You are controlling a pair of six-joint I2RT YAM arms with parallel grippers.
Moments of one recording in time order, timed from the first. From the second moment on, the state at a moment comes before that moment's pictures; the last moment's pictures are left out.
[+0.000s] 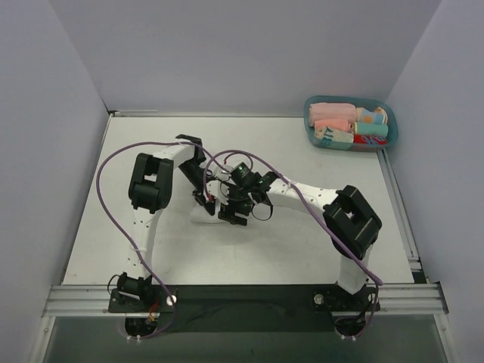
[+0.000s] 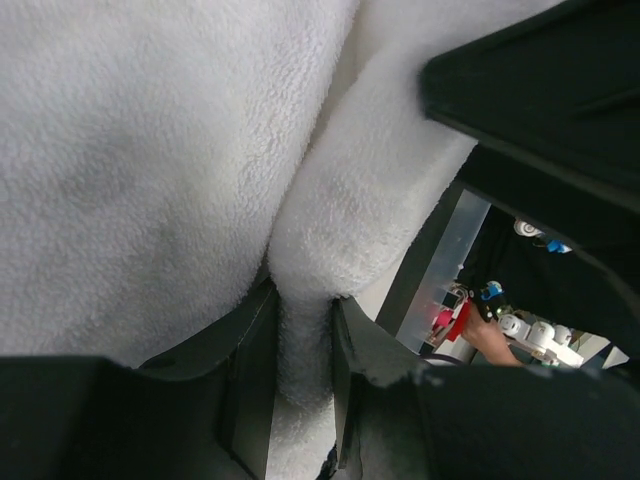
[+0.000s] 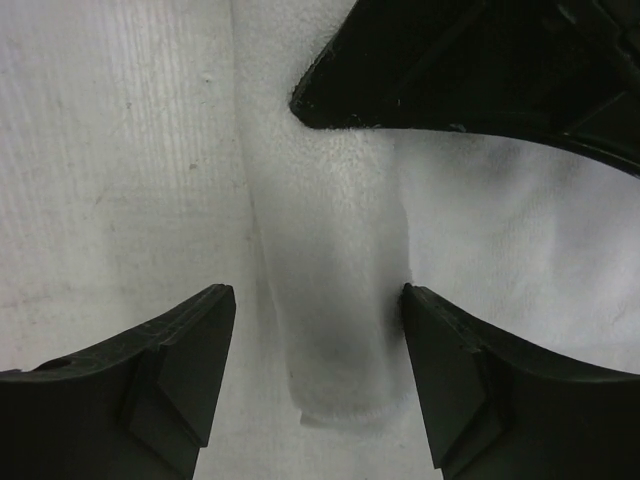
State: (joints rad) left arm -0.31 2.44 1.87 -1.52 0.81 0.74; right arm 0.83 1.83 1.25 -0.43 -0.31 -0.65
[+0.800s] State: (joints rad) left arm 0.12 1.89 1.42 -1.02 0.92 0.60; right arm 0.67 2.18 1.61 -0.82 -0.78 -0.71
